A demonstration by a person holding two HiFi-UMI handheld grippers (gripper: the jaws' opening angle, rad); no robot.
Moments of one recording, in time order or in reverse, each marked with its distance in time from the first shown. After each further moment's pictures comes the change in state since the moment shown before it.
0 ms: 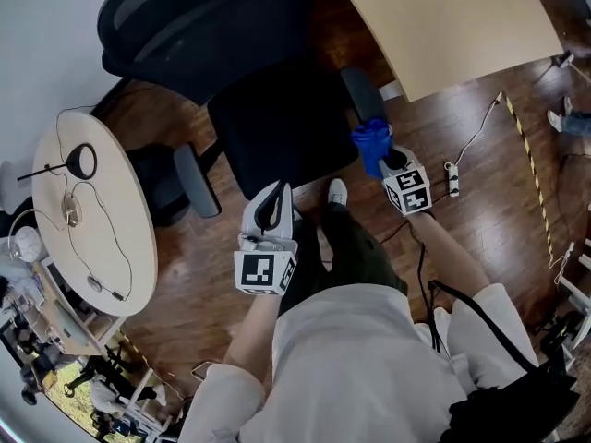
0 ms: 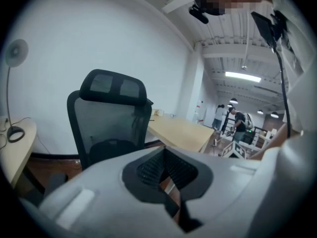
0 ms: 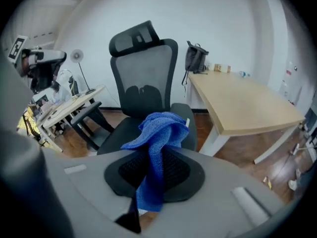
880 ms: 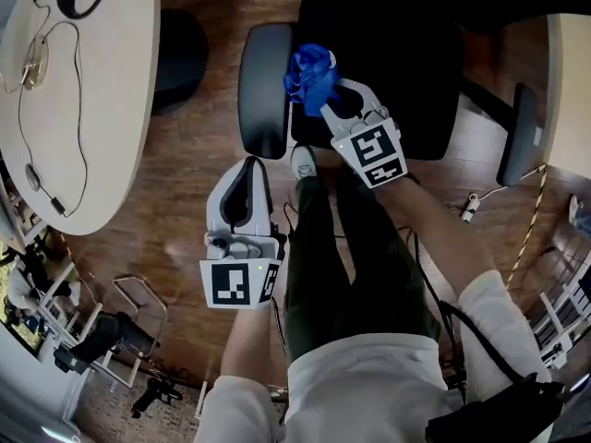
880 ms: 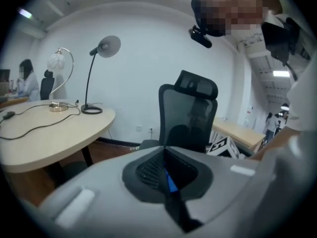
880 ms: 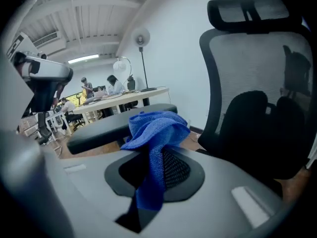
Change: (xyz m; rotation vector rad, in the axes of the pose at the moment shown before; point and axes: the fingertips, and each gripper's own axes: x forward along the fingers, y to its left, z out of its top) left arm -0.144 0.230 -0.118 -0.182 -0.094 0.521; right arm 0.222 0.365 0.104 -0.422 -0.192 0.520
